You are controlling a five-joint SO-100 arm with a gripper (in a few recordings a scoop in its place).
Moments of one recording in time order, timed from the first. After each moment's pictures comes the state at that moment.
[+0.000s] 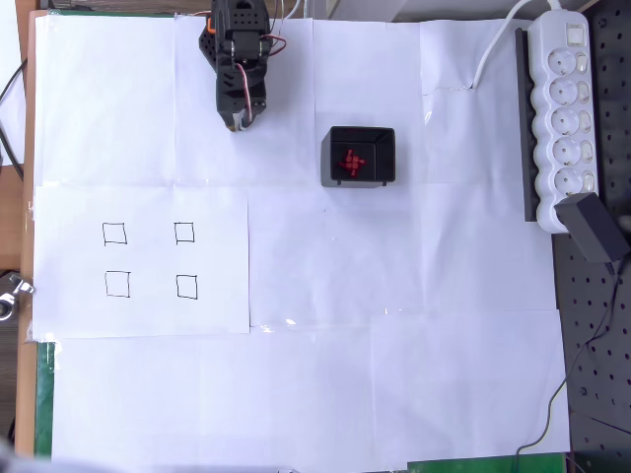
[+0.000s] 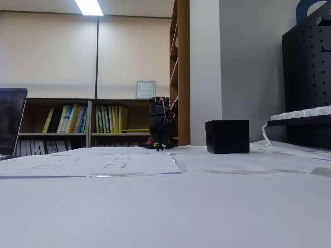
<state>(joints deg) -0.2 -9.4 2.1 76.5 -86.6</state>
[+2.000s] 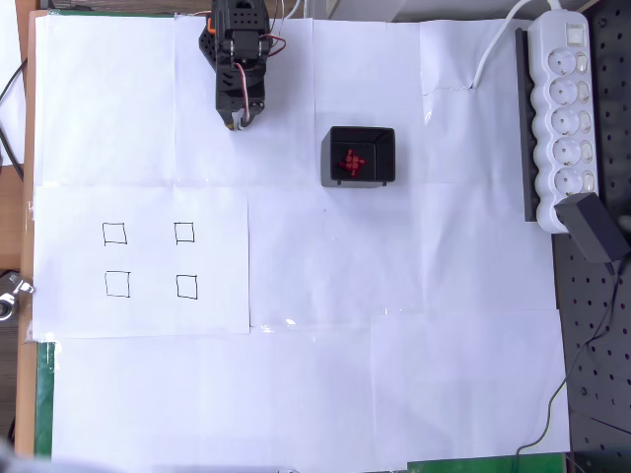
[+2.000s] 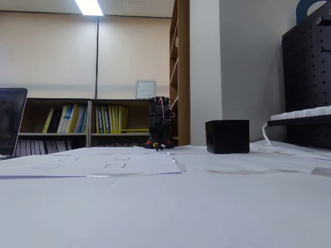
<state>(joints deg) -0.2 -9.5 2.1 76.9 -88.8</state>
